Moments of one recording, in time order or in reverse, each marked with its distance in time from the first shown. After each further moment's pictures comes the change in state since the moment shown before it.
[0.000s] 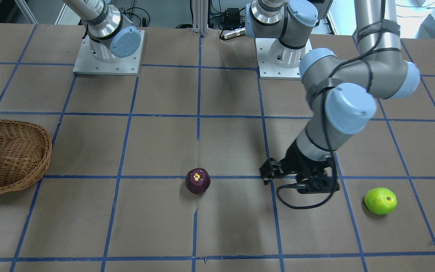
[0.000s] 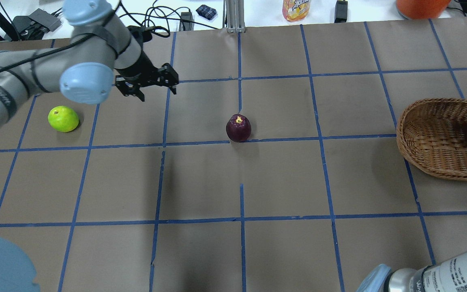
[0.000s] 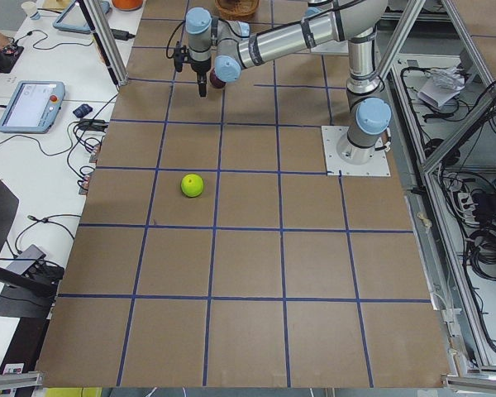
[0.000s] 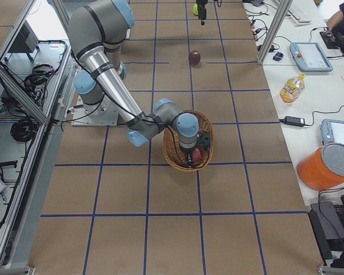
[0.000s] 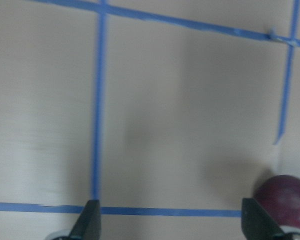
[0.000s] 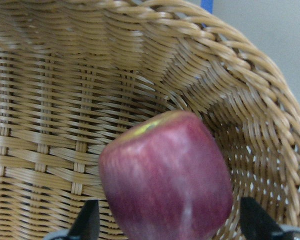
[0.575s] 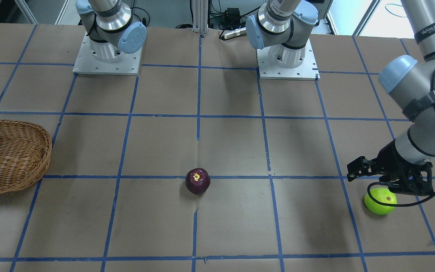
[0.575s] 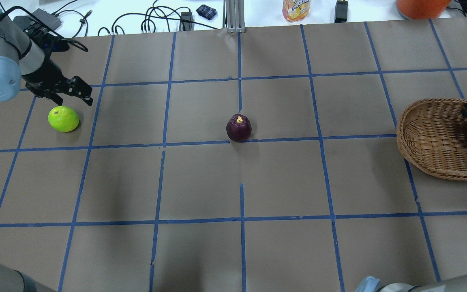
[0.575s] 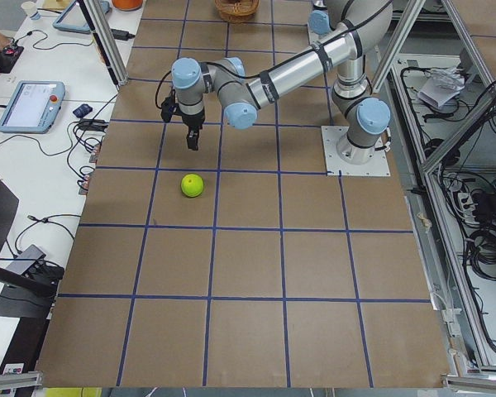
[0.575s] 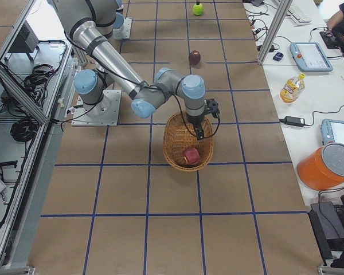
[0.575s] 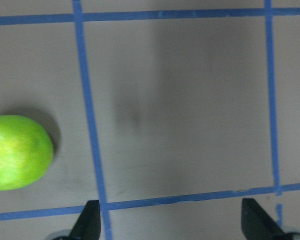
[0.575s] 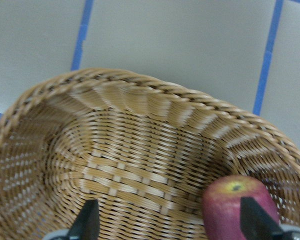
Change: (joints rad) left arm 0.310 -0.036 0.007 -0.015 0.099 0.506; right arm 0.230 -0.176 0.002 0.081 -0.014 0.061
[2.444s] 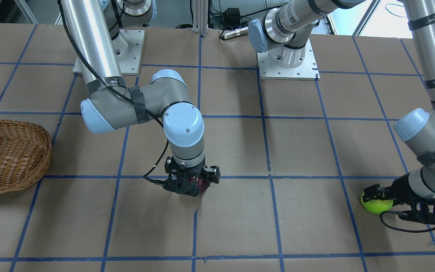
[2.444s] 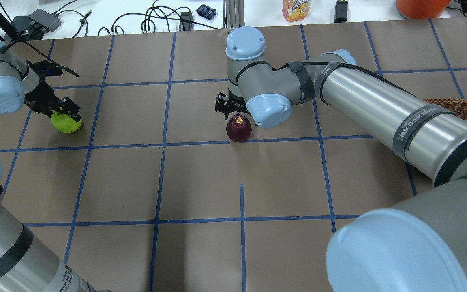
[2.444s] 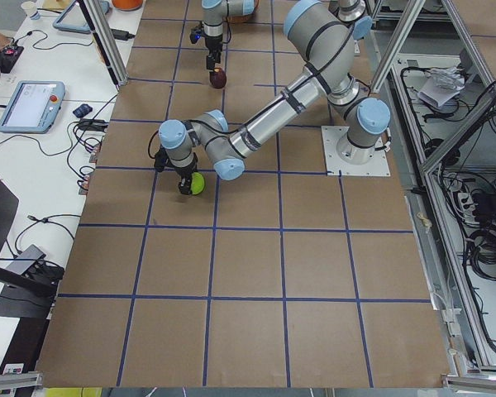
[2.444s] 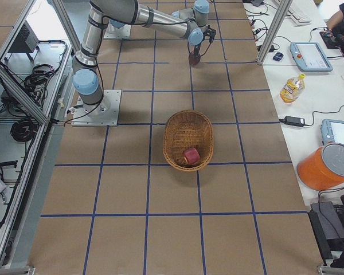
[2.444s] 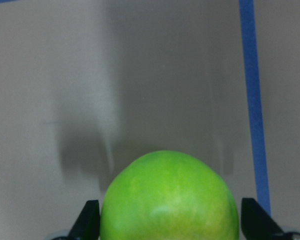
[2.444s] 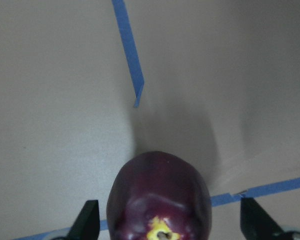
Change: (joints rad) left arm 0.092 -0.248 0.087 0.083 0.014 0.127; right arm 0.961 0.374 -0.281 0.005 -0.026 1.468
